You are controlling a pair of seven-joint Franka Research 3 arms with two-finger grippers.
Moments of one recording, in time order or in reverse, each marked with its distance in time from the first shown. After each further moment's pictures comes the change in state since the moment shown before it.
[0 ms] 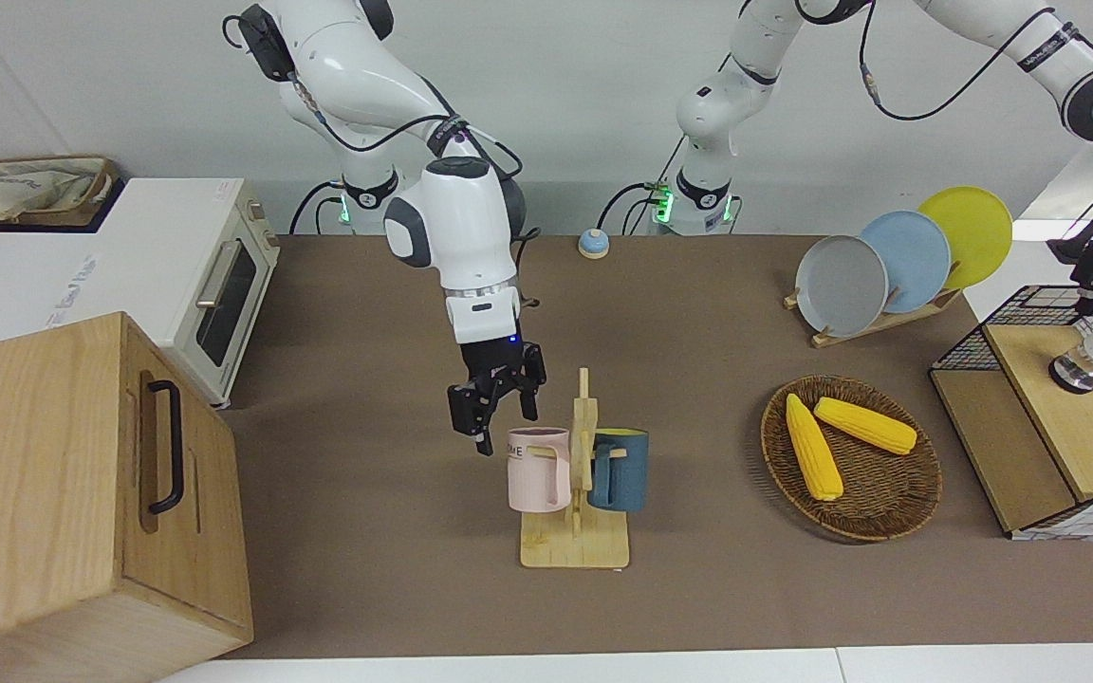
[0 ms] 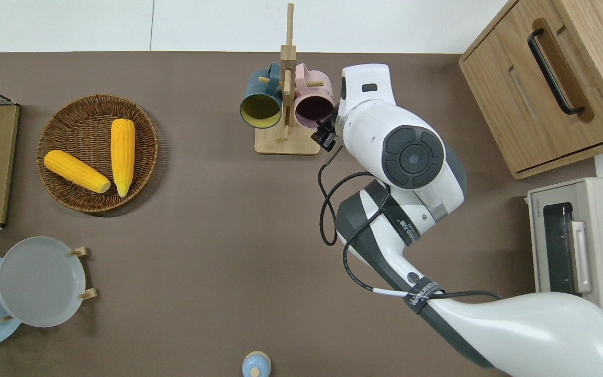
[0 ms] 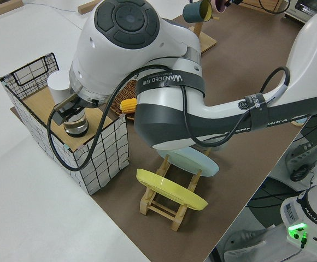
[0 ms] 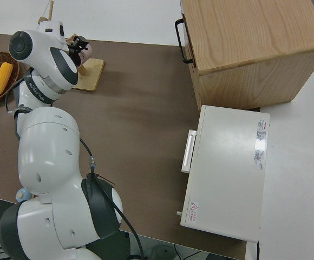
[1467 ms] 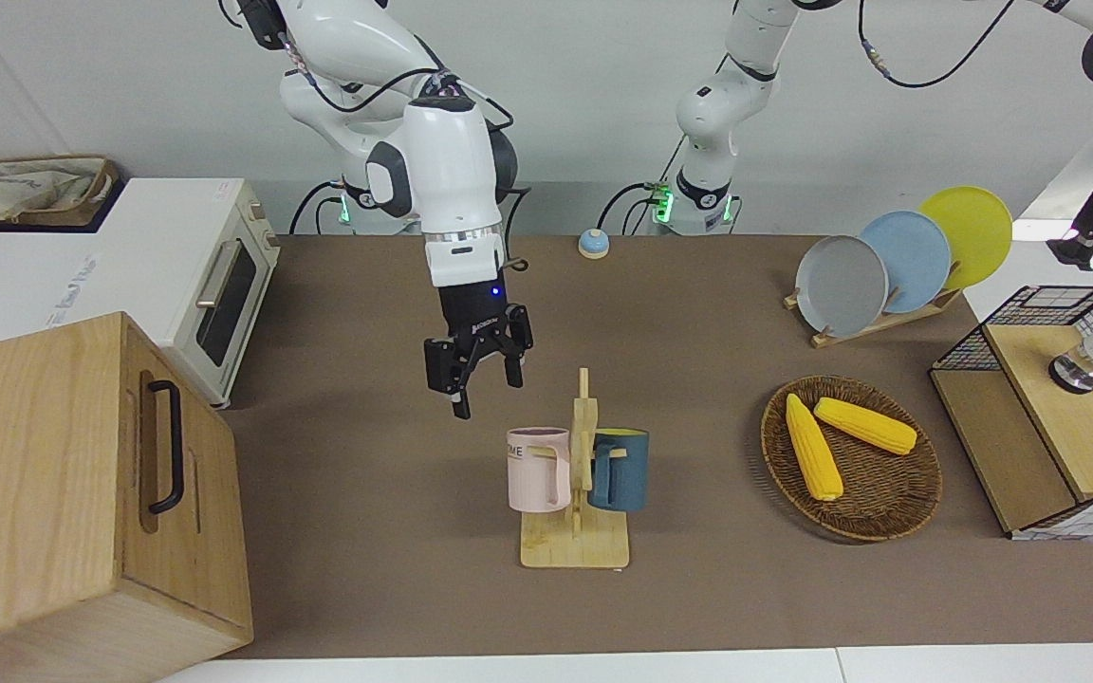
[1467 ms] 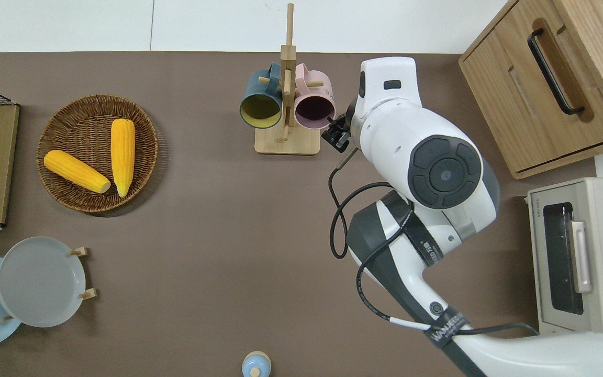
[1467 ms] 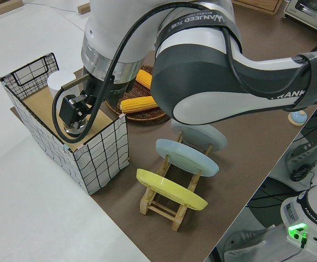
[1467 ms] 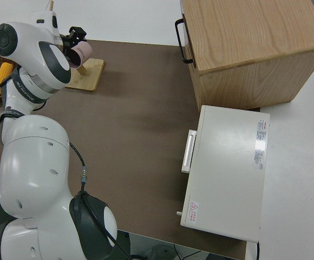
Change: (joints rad) left arm -0.001 -0.086 0.016 0.052 0.289 -0.205 -0.092; right arm -0.016 -0.129 0.004 -0.045 0.032 -0.042 -0.014
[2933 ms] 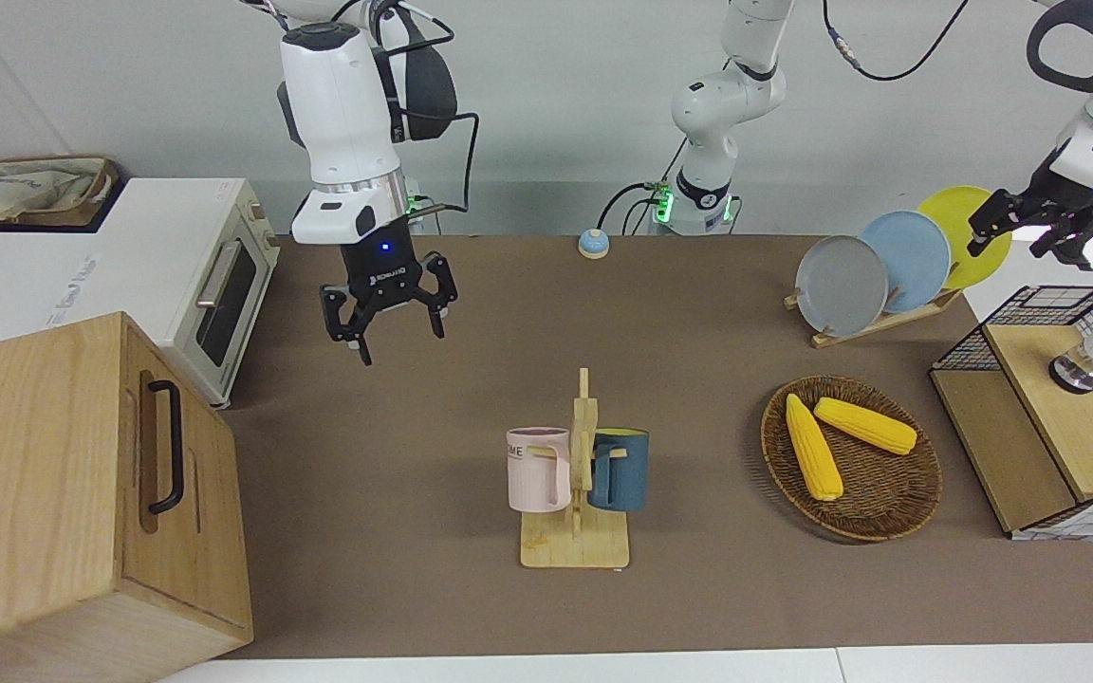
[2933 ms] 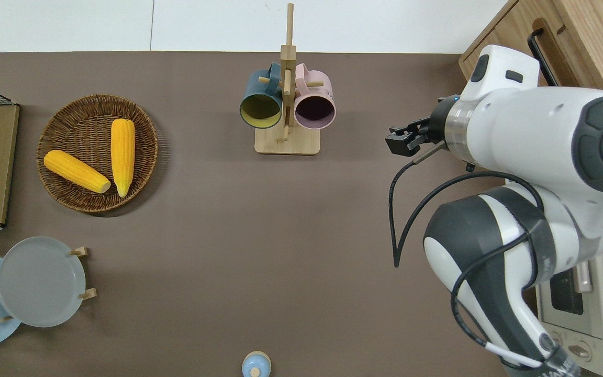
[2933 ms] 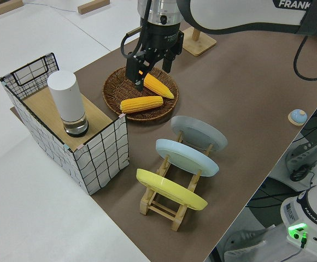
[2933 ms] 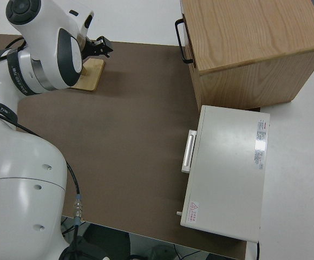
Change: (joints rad) left arm -0.210 -0.076 -0.006 -0.021 0.120 -0.331 -0.245; right arm -0.097 -0.200 -0.062 -0.077 0.323 -0.239 0.010
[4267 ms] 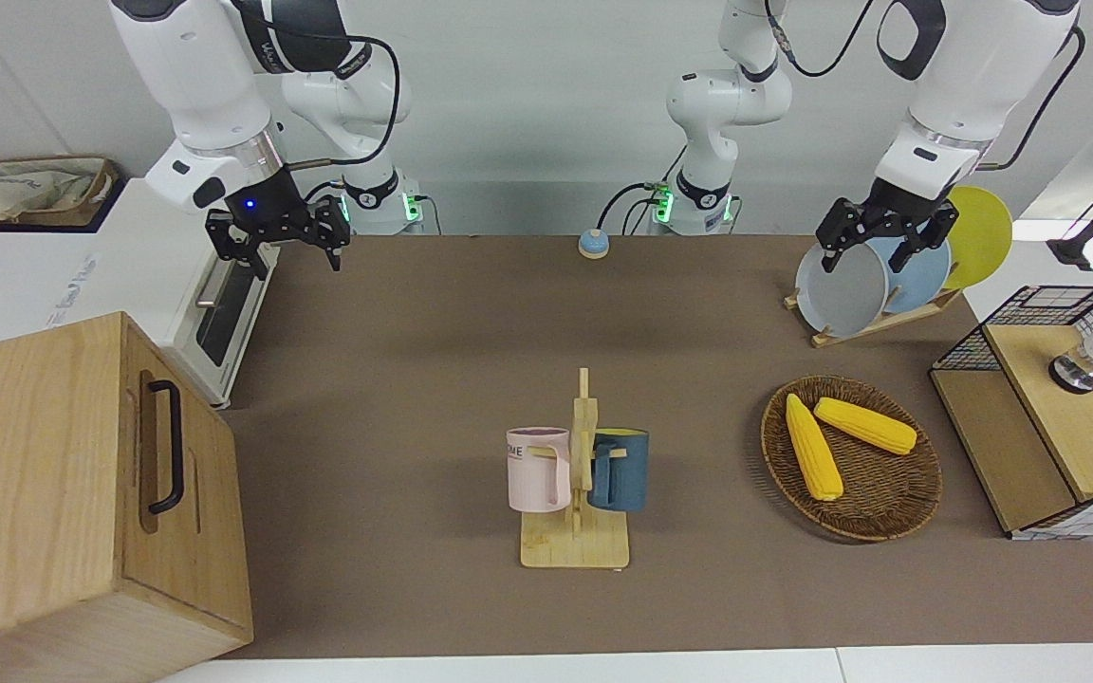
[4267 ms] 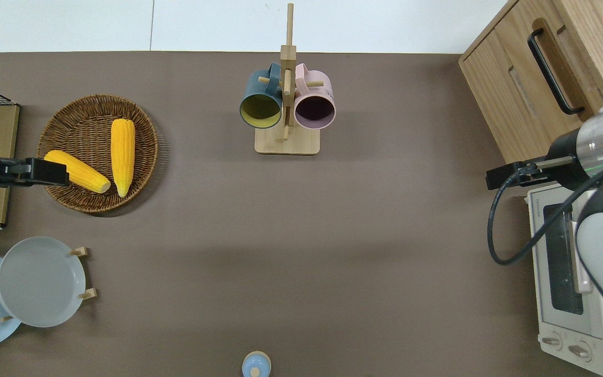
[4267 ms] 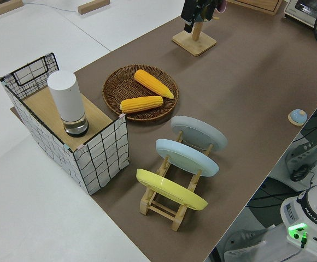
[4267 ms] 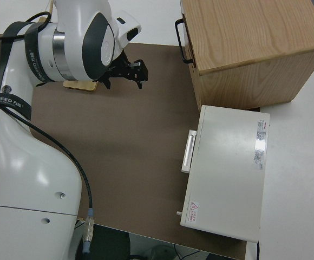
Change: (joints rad) left arm -0.389 -0.053 -0.047 -0.001 -0.004 -0.008 -0.468; right arm -0.113 -0.103 -0.101 0.091 0.110 -0.599 0.164
